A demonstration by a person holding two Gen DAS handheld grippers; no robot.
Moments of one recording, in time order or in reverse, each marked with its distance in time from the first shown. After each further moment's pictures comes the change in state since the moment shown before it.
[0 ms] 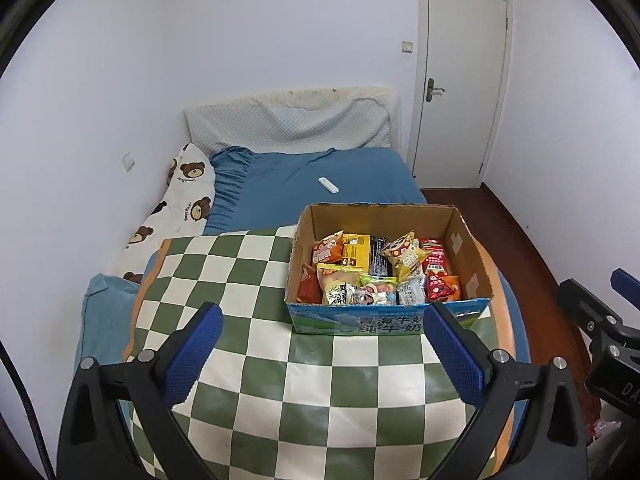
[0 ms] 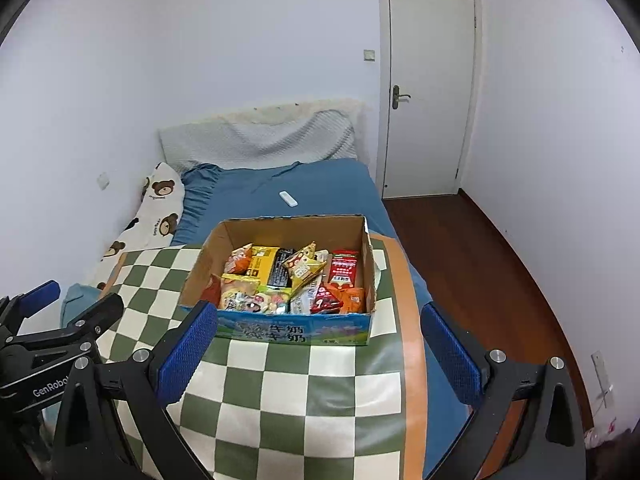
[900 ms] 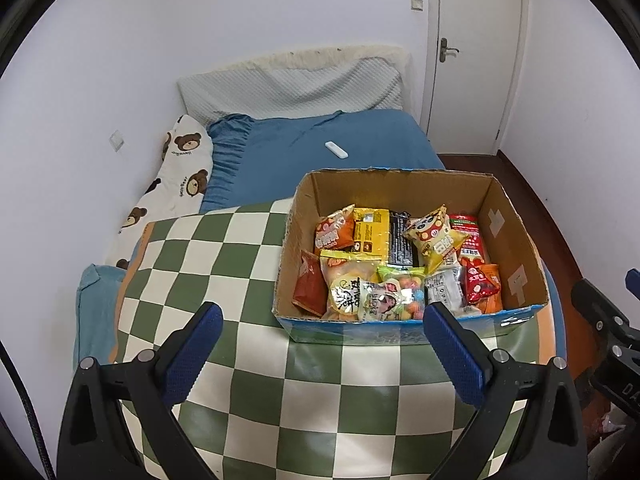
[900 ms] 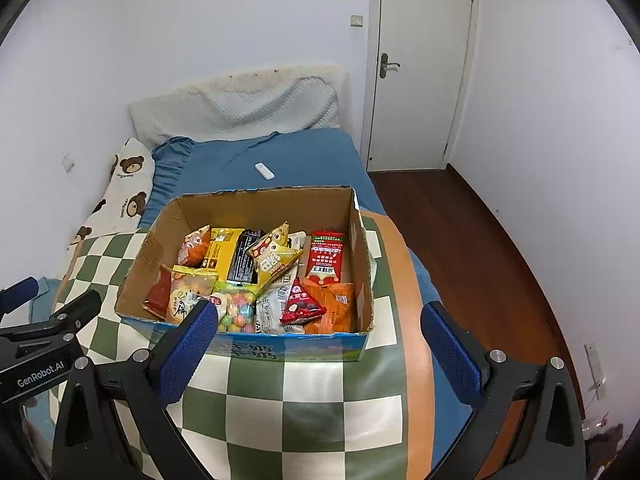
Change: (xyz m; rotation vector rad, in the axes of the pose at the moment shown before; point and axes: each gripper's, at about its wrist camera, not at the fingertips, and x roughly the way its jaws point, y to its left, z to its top) left arm 0.115 -0.009 0.014 0.021 0.132 0.036; right arm 0.131 -0.010 -0.001 0.021 0.105 -0.085
